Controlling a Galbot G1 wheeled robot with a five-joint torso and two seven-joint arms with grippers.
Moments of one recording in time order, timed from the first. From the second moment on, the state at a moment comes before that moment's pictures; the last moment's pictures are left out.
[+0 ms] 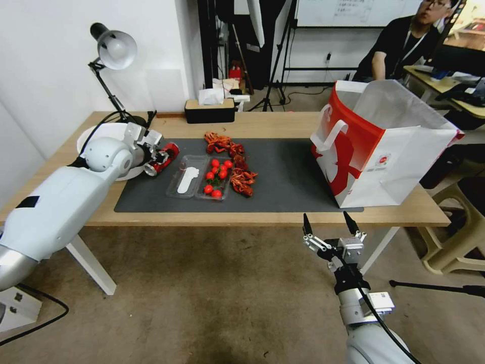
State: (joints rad) left arm 0.28 -0.80 0.17 -1.35 -0.70 0.74 0.12; right arm -1.60 1.07 0.27 2.14 0.21 0.21 0.39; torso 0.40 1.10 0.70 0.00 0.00
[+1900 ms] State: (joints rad) left arm -0.32 -1.48 0.61 -1.09 -1.10 0.18 0.22; right arm -1.61 1.09 0.29 2.14 0.21 0.21 0.40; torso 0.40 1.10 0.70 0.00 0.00
